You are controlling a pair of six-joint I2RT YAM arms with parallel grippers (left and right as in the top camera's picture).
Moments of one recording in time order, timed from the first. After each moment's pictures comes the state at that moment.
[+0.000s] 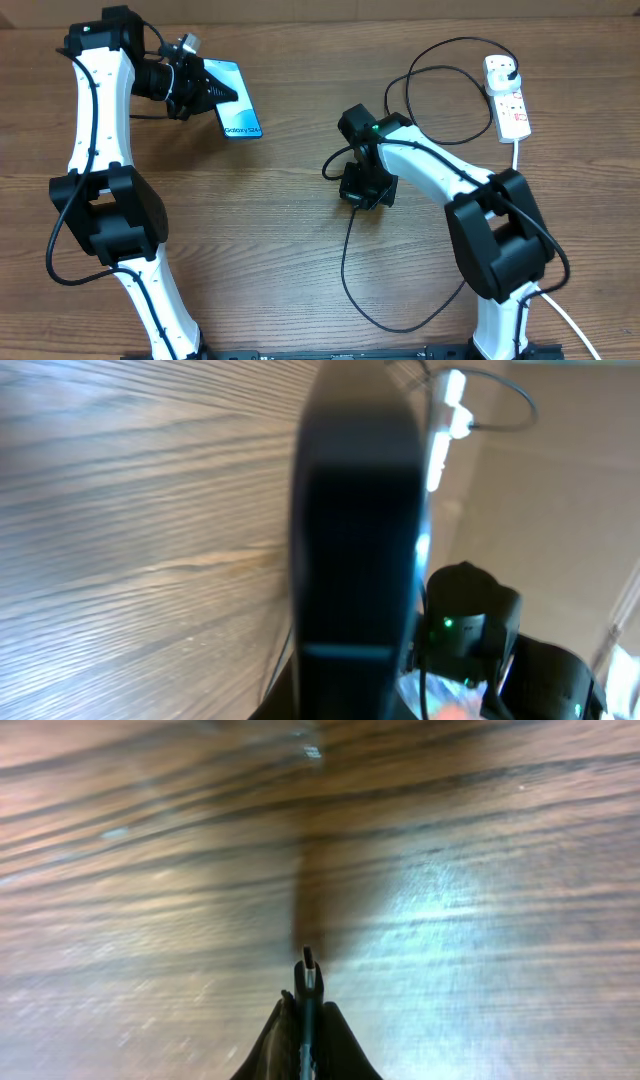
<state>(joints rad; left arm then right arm) 0.15 2.24 2.19 -1.50 0.92 -0.07 0.52 2.03 1.44 -0.99 -0.20 0.76</state>
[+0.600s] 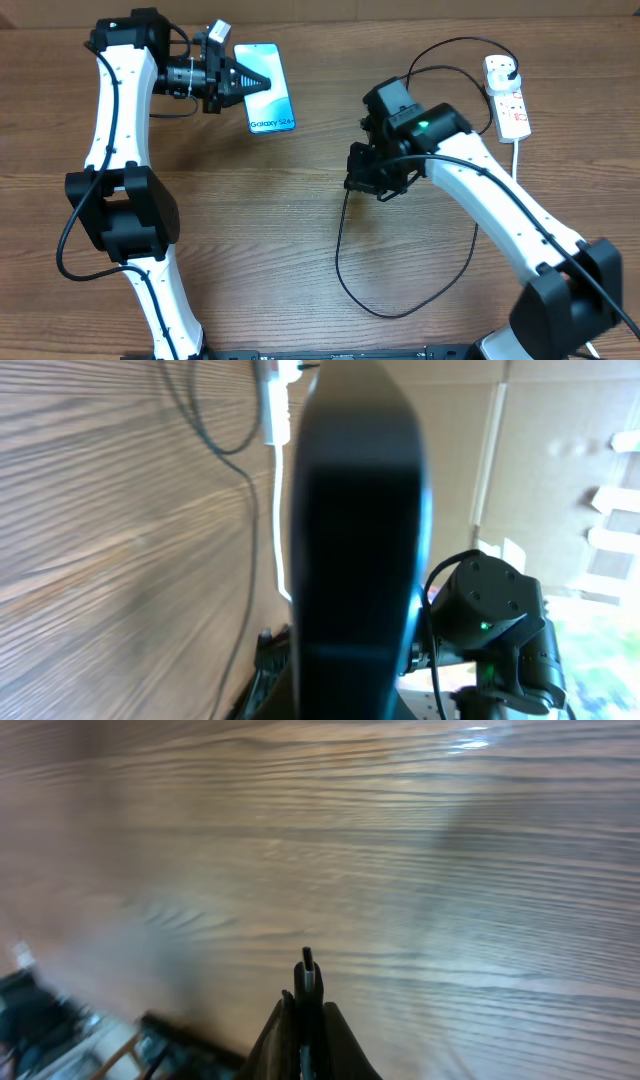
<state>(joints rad) 0.06 2.24 2.19 -1.57 1.29 0.10 0.48 1.70 1.46 -1.05 -0.43 0.59</state>
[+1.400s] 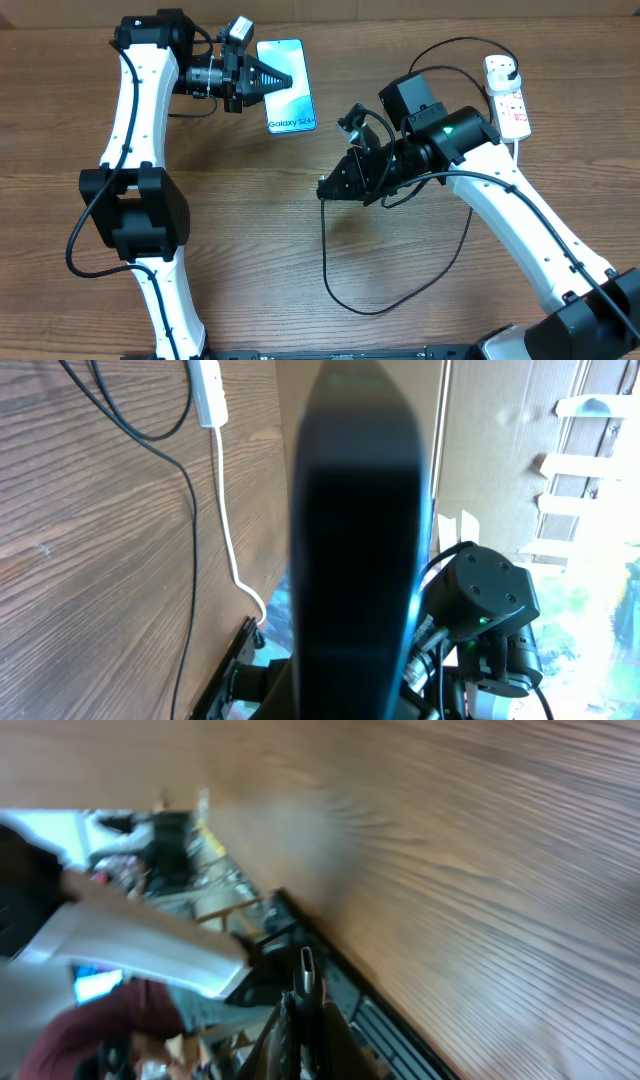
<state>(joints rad) 0.00 2.24 2.19 -1.60 1.40 0.14 0.47 1.62 1.46 -1.05 -0.92 0.30</state>
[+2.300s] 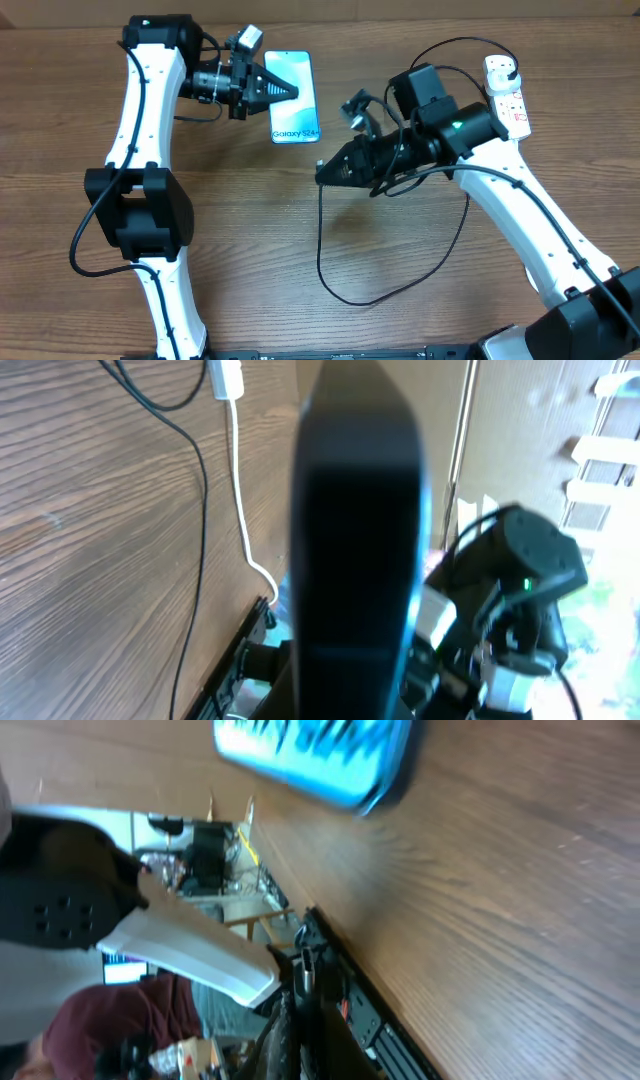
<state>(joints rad) -0.03 2.24 2.19 -1.69 1.34 0.22 0.41 1.63 1.46 -0.95 -1.00 0.29</state>
